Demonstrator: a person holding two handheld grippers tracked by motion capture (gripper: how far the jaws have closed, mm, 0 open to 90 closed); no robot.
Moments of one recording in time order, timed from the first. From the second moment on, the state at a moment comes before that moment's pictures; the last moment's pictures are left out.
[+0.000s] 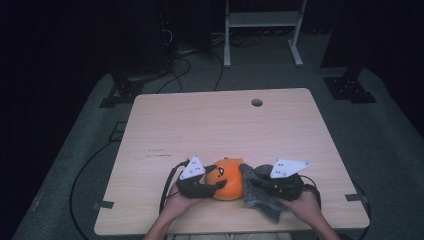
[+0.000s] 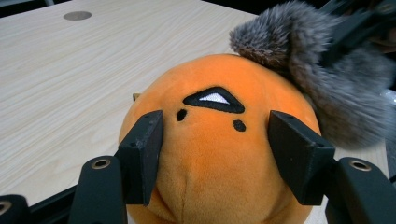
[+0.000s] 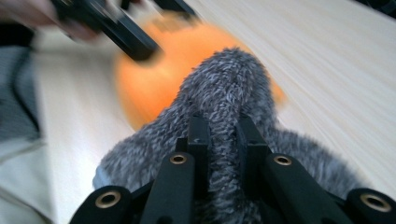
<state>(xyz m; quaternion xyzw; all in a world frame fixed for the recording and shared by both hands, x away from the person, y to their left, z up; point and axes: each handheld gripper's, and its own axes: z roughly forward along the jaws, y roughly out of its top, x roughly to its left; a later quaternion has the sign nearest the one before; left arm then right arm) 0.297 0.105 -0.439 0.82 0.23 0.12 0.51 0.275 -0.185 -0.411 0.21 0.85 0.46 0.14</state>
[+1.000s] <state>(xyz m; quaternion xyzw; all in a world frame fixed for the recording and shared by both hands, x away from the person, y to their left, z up) 0.296 0.103 -0.440 0.82 0.22 0.12 0.51 0.279 -0.175 -0.412 0.19 0.87 0.44 0.12</state>
